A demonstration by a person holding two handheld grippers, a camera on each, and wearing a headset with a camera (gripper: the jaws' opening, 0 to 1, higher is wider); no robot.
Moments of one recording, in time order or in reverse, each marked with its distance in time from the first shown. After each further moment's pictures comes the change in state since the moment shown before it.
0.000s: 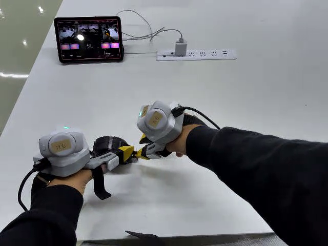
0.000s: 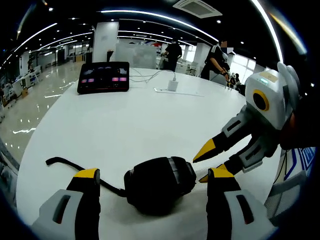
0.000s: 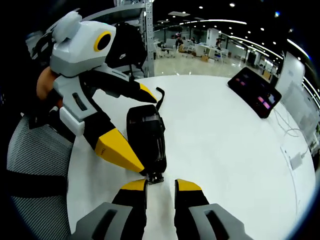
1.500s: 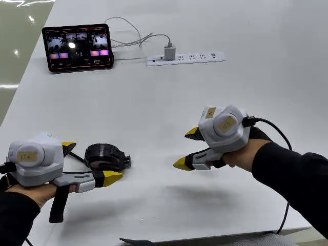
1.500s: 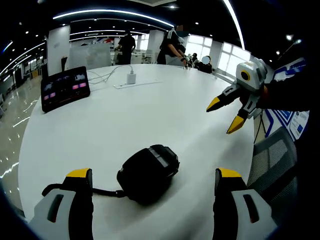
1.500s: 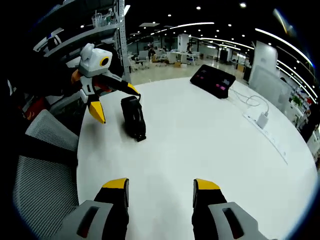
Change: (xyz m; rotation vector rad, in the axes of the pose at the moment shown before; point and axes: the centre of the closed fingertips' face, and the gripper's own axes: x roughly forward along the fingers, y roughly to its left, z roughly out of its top) left arm -0.016 -0.014 -0.005 0.288 0.076 -0.307; right arm -0.105 -0.008 -0.082 0.149 -0.104 -0.146
